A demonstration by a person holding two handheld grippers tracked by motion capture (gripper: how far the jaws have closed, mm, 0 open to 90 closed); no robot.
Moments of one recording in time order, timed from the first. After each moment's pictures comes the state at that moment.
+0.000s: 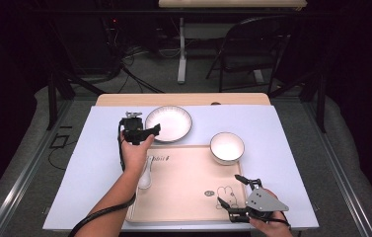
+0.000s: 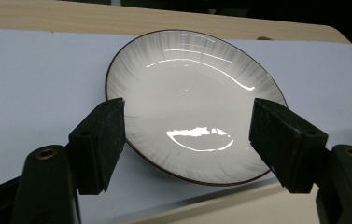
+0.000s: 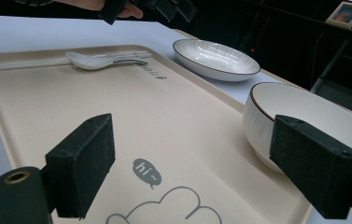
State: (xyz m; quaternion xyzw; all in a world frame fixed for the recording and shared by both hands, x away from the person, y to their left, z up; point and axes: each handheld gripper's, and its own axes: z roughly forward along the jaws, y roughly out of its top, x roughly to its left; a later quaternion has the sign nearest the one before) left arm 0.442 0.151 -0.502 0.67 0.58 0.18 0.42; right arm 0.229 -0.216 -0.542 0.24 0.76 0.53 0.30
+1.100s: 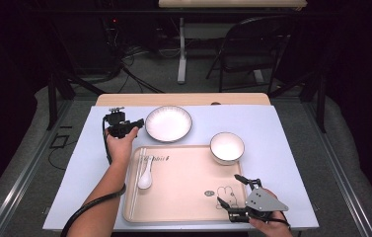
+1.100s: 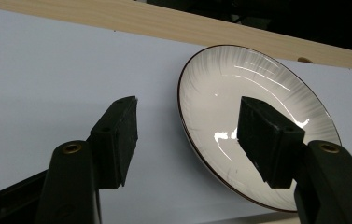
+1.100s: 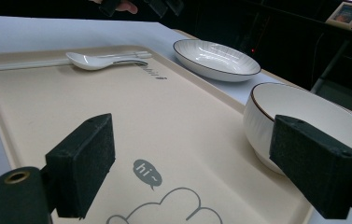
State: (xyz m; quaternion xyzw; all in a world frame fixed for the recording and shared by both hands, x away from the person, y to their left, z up) left arm 0.465 0.198 -0.501 0.63 0.64 0.17 0.41; right arm 0.229 -0.215 -0.542 0.24 0.76 0.53 0.30
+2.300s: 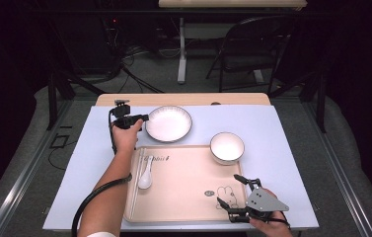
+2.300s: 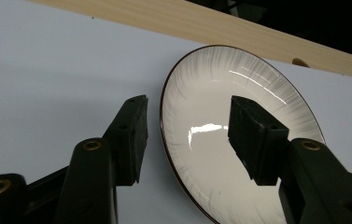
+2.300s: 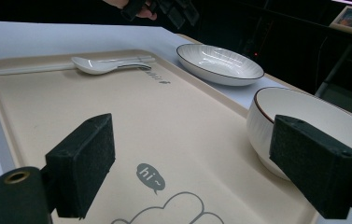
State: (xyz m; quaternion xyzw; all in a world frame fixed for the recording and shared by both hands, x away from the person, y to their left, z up) left arm 0.499 0.186 -0.504 0.63 0.66 0.11 0.40; right arm 0.229 -0.215 -0.542 0.24 0.75 0.54 0.29
